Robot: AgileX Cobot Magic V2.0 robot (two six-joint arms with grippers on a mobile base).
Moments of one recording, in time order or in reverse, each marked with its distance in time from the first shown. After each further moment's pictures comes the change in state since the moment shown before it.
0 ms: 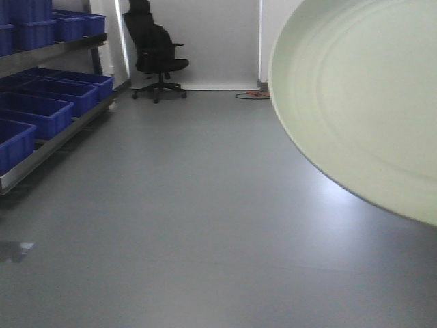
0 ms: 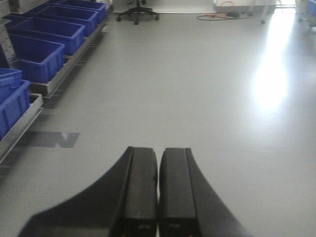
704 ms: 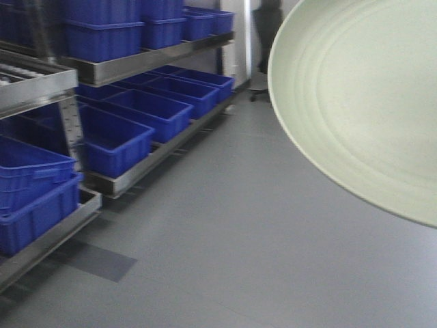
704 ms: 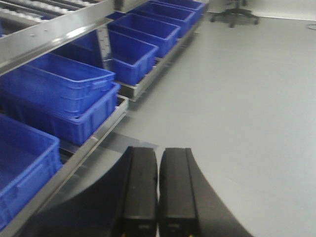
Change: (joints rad) left arm 0.000 0.000 0.000 0.000 0.000 0.000; right arm 0.000 0.000 0.000 0.000 0.000 0.000
